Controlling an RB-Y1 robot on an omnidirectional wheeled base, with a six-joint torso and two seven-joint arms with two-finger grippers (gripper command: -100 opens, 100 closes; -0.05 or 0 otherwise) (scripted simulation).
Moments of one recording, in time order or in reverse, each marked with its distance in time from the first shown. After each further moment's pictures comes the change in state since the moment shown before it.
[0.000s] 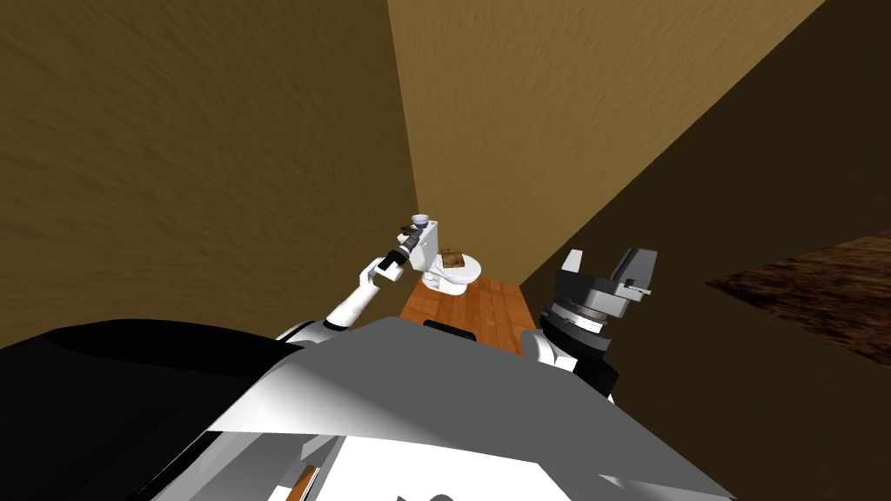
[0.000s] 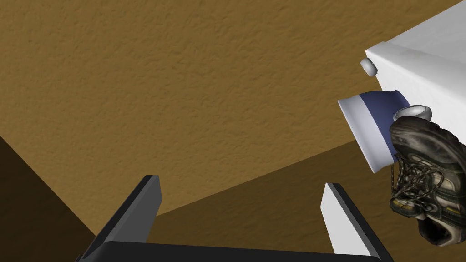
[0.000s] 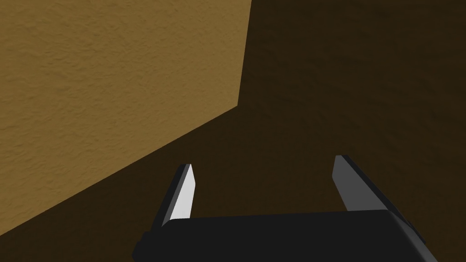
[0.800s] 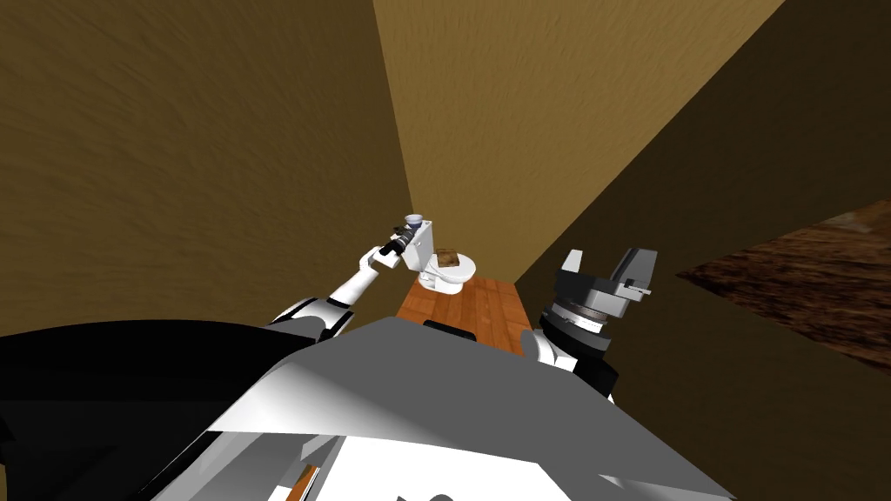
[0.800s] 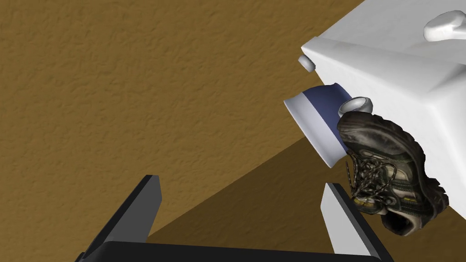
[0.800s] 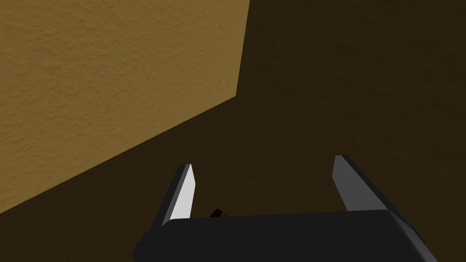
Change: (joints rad) left arm -0.181 0.121 -0.002 0.238 0.050 0.179 -0.007; right arm 0.000 0.000 0.000 0.000 0.000 0.000 0.000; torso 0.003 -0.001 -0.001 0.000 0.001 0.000
